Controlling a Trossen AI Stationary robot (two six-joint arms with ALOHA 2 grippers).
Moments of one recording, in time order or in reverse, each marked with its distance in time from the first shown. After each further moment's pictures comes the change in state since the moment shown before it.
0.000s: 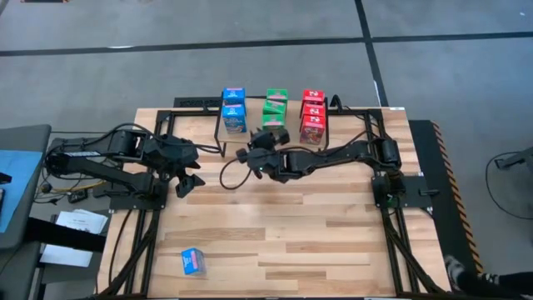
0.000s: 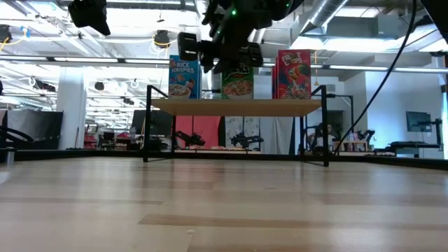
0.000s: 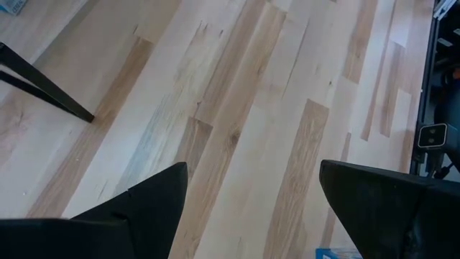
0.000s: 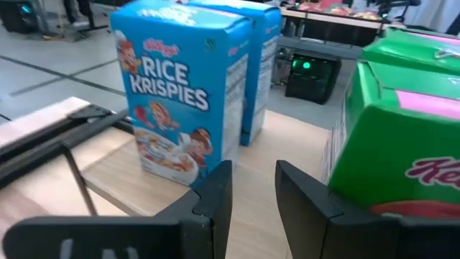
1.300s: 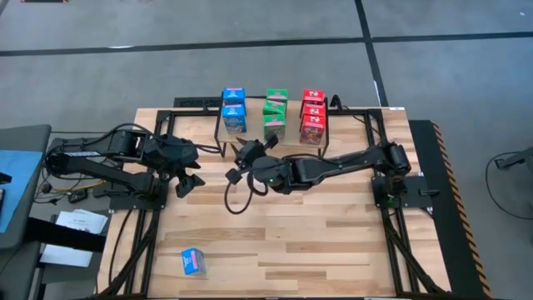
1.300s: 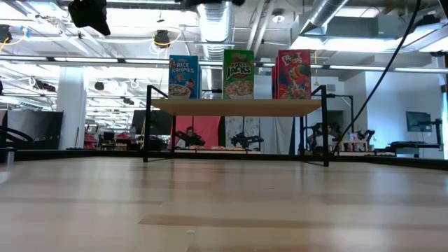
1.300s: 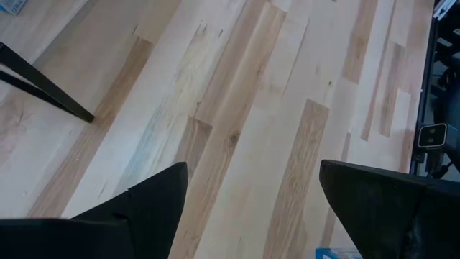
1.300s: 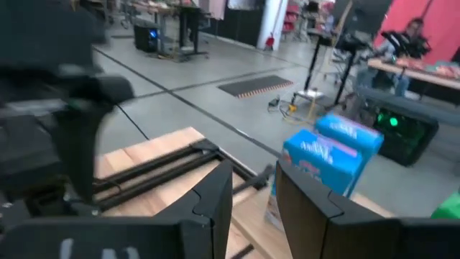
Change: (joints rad) left arm 0.000 0.000 0.000 0.000 0.001 0.000; right arm 0.150 -0.055 0.216 -0.004 -0.160 -0.316
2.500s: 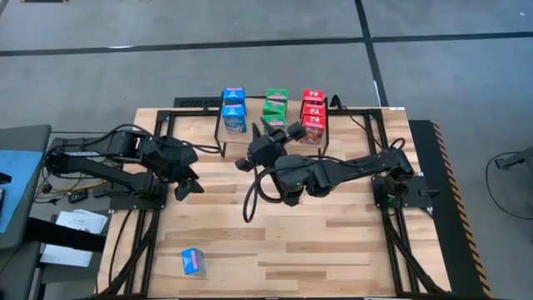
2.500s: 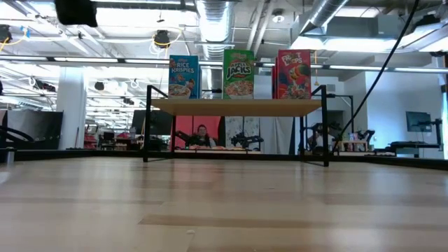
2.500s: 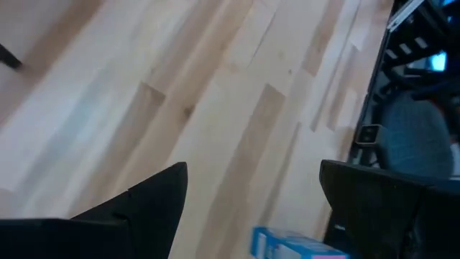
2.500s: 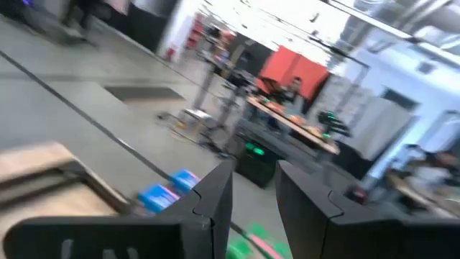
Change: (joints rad) left arm -0.021 -0.001 0.000 0.007 0.142 -0.207; right arm 0.119 0.000 0.327 -0.002 0.497 -0.615
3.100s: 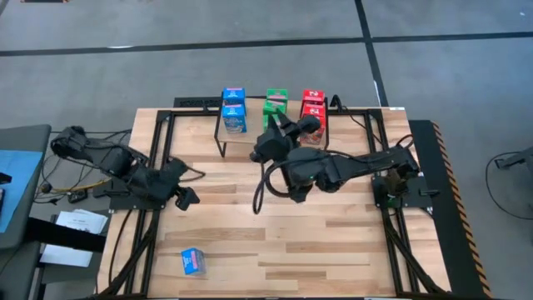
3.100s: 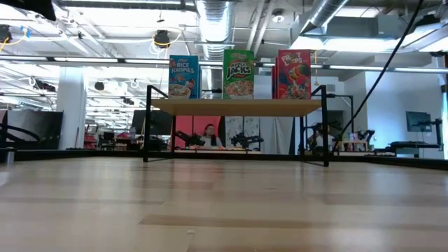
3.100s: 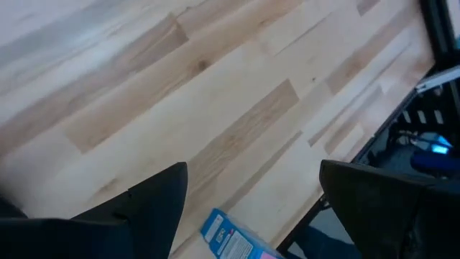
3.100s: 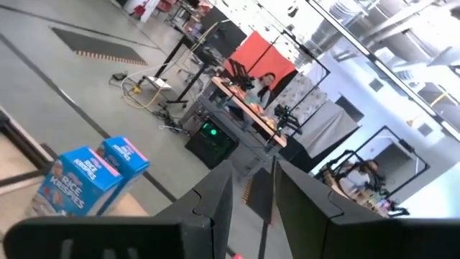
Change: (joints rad) left arm -0.387 0.024 0.000 -0.078 -0.295 -0.718; right arm 0.004 -0.058 -0.001 -0.005 0.135 -0.284
